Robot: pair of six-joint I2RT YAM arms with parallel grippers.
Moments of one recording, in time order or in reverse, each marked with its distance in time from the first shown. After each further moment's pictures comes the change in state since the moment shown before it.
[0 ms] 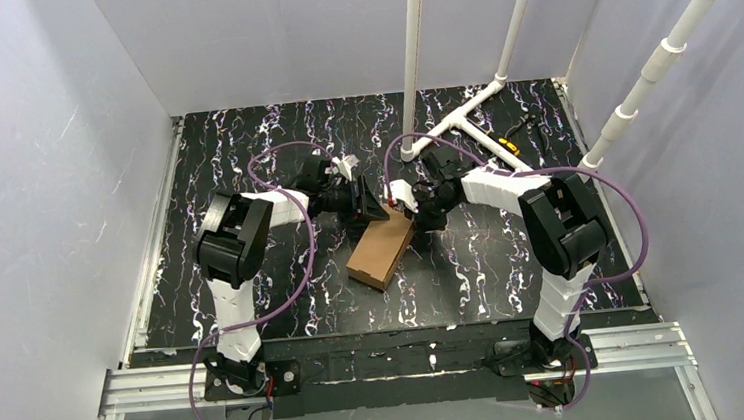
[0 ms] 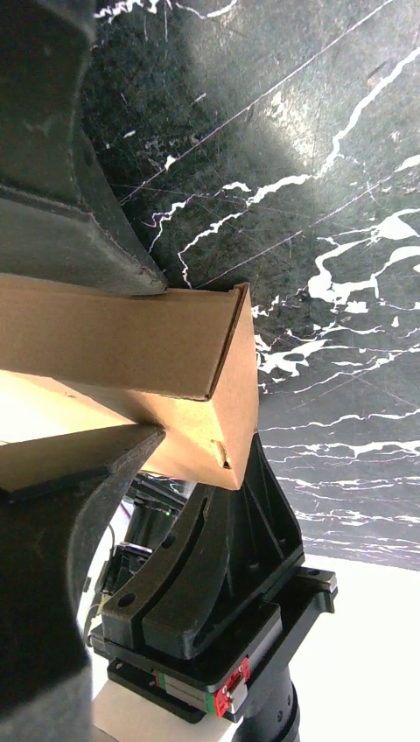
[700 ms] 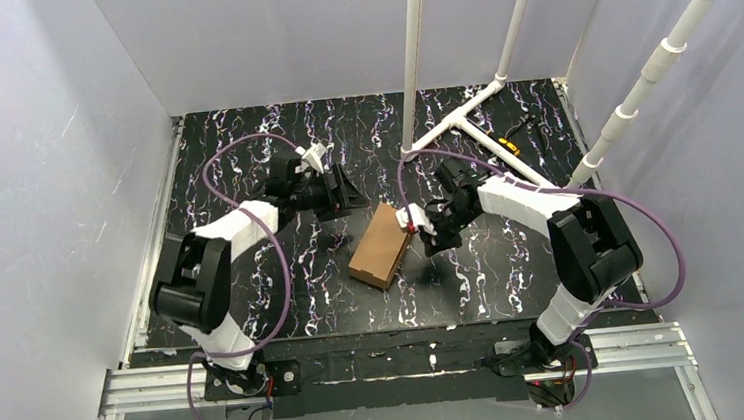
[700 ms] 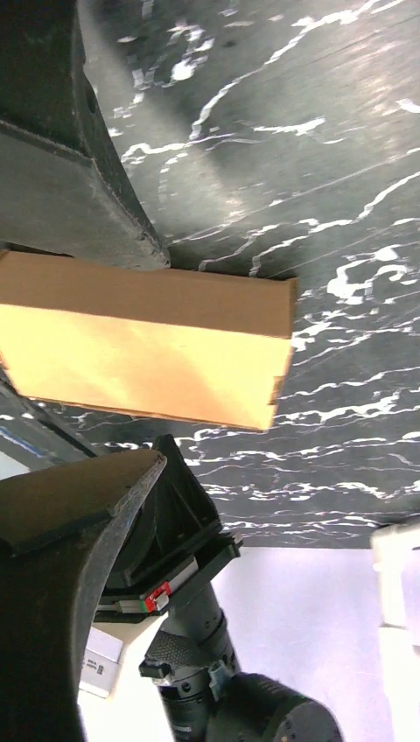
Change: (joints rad) left arm 0.071 -0.316 -0.133 -0.056 -0.163 -0.027; right arm -0.010 -0.191 -0.097 -0.261 -0.141 -0.266
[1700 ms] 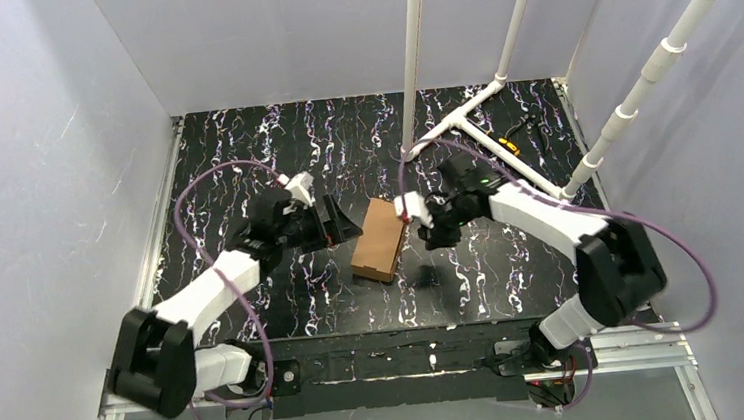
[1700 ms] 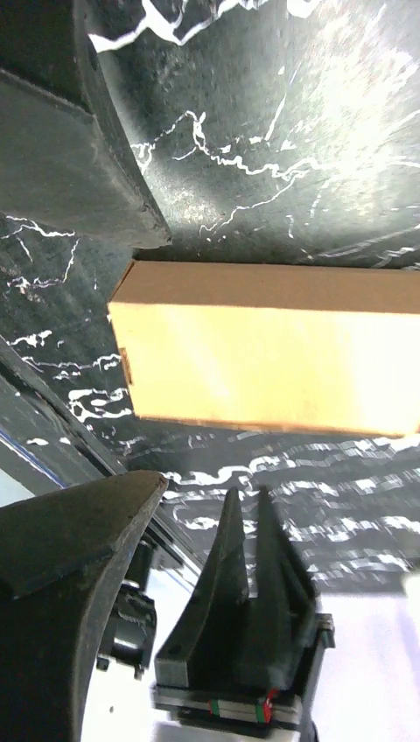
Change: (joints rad) left arm -0.087 -0.383 -0.308 -0.091 -0.196 0.013; right arm 0.100 -0.072 -0.017 0.083 0.104 0.192
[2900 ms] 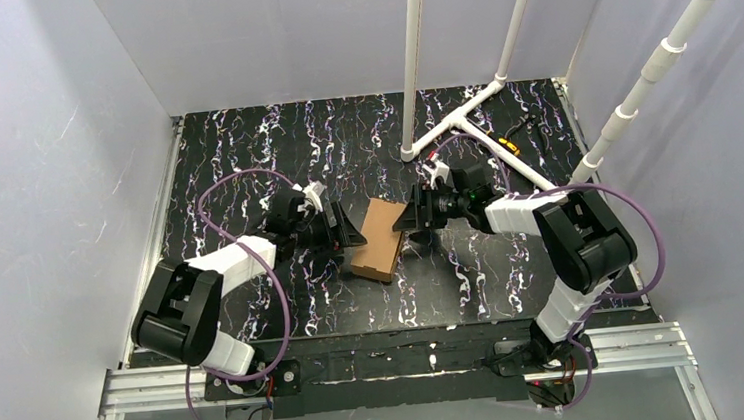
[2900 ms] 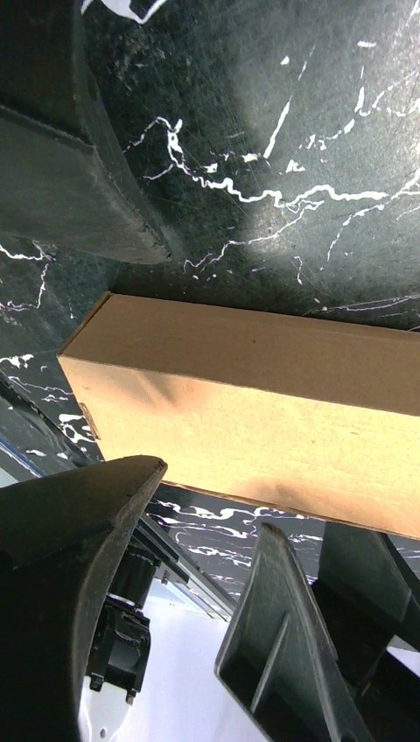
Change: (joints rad) left arm 0.021 0.151 -0.023 0.097 0.043 -0.031; right arm -0.164 0.115 -0.257 0.957 -0.090 1.545
